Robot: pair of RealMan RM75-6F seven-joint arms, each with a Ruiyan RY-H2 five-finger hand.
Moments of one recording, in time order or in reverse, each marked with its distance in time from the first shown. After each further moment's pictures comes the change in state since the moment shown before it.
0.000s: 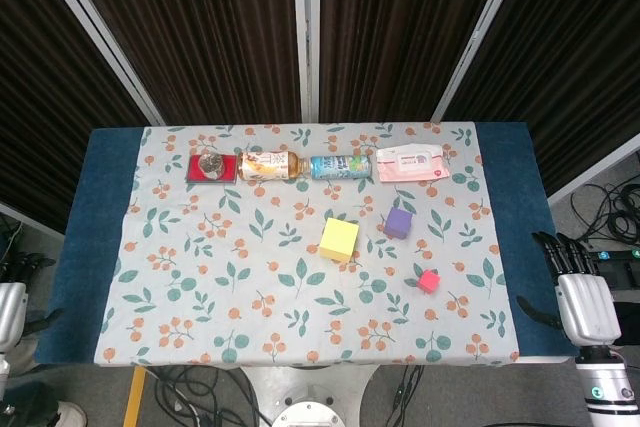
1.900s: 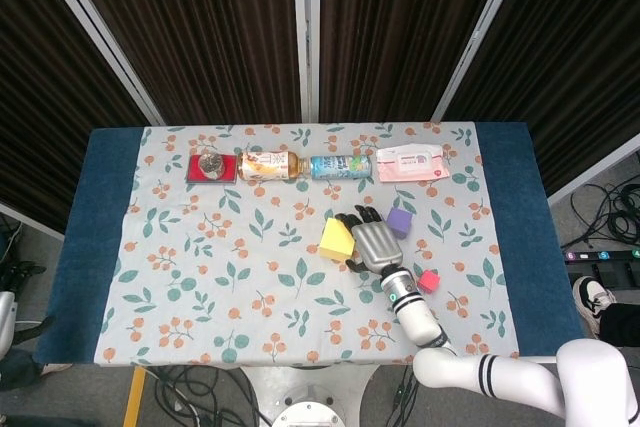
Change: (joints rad) left arm 0.034 -0.025 0.013 0.081 0.013 0.027 -0.086; right arm 0.649 -0.680 0.212 0.295 0.609 -0.504 -0.533
